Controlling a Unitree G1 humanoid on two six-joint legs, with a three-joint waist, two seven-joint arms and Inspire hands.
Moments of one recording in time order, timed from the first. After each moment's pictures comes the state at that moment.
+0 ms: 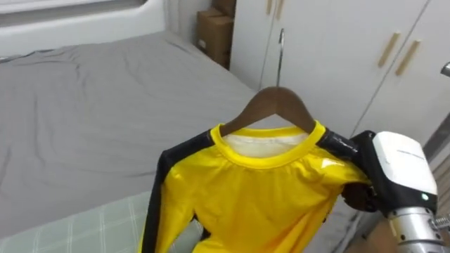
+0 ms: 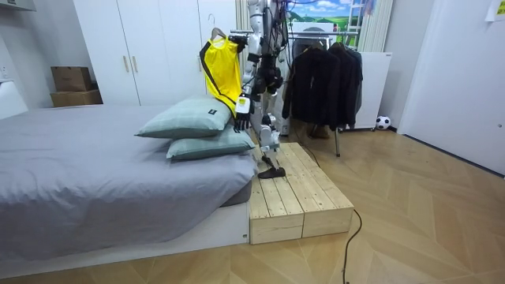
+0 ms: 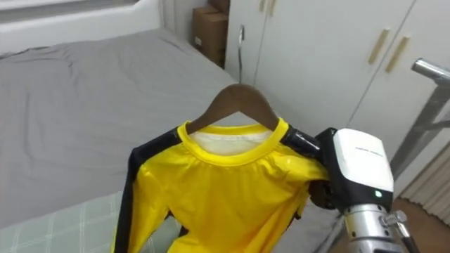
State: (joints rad) left arm 0.17 0.24 0.11 1.19 0.08 0.16 0.13; right arm 0.12 -0.32 0.07 -0.16 -0.90 0.07 -0.16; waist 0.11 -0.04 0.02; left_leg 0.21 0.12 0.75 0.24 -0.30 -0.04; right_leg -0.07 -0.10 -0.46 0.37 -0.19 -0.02
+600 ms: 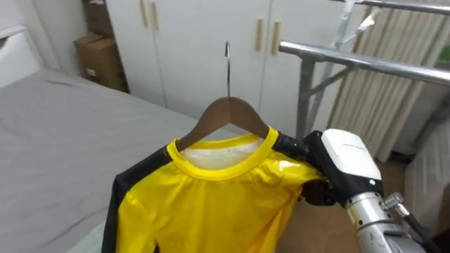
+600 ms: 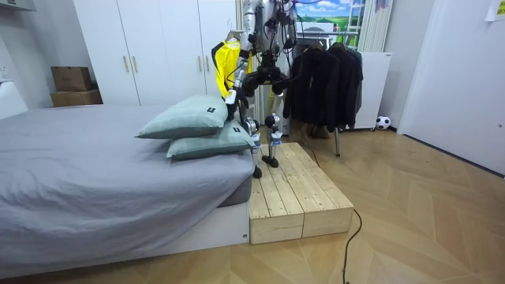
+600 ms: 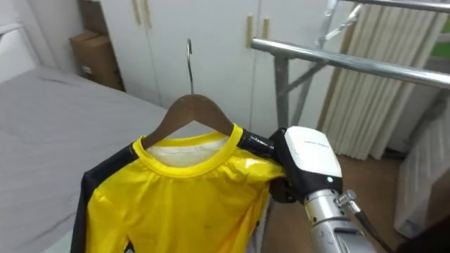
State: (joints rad) left arm 0.23 0.19 0.09 1.22 0.08 0.20 0.16; right arm -0.07 -0.31 0.22 -0.01 -0.85 0.07 -0.08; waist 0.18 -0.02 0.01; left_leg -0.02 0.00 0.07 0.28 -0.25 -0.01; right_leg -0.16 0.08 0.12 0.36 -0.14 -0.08
